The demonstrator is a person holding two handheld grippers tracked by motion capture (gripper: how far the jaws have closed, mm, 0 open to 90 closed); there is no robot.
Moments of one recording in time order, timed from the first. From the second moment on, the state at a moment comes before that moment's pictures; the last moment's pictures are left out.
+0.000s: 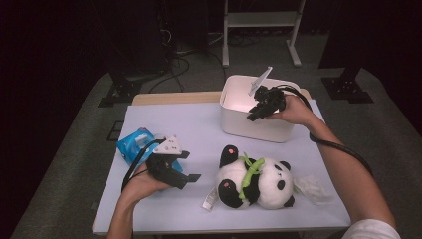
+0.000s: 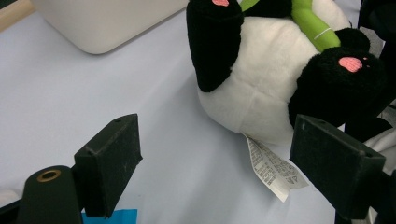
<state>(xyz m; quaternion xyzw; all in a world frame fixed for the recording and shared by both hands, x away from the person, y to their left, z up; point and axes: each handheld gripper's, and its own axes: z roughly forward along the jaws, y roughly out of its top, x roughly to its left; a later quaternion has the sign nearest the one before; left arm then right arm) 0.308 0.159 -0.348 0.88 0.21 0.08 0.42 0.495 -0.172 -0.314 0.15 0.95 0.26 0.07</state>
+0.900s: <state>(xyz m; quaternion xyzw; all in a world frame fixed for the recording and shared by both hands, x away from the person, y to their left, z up) 0.310 0.164 -0.351 0.88 0.22 0.08 0.41 0.464 -0.149 -0.319 0.07 0.97 0.24 0.04</state>
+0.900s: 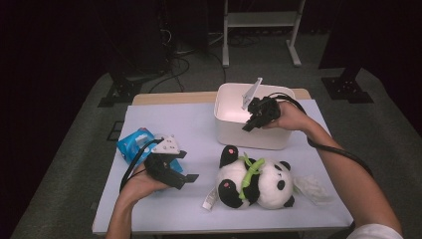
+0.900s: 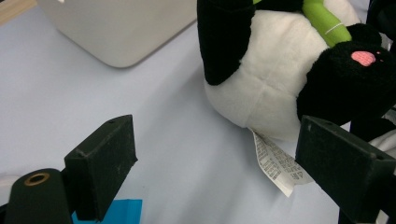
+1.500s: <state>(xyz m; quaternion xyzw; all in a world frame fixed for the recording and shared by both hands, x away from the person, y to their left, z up) 0.308 0.162 -0.350 0.88 0.22 0.08 0.41 0.431 -0.127 -0.320 0.01 0.97 0.25 0.02</state>
